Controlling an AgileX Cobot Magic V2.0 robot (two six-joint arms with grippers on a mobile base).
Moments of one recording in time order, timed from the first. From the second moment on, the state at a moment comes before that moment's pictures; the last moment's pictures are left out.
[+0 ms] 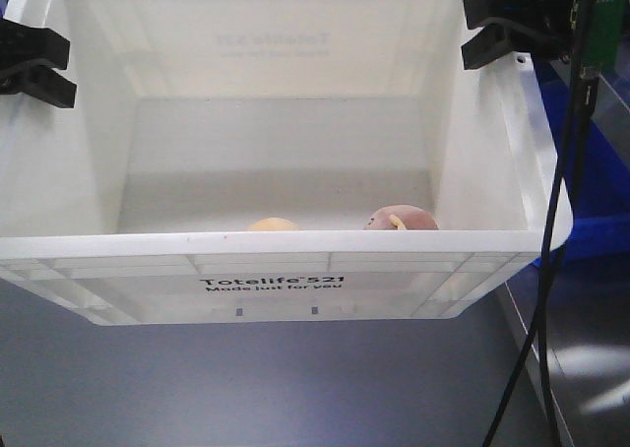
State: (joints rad) left arm -0.13 1.33 -1.43 -0.23 1.18 -0.01; right arm 0.25 1.45 -1.58 0.27 1.16 -0.09
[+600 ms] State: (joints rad) left arm -0.13 1.33 -1.43 -0.23 1.18 -0.01; right arm 0.25 1.45 -1.58 0.27 1.16 -0.09
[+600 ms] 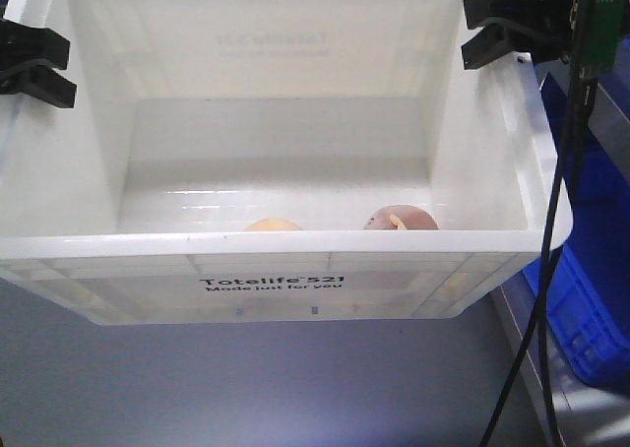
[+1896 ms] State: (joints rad) left arm -0.13 1.33 -1.43 -0.23 1.18 -0.01; right arm 0.25 1.45 -1.58 0.27 1.16 -0.09
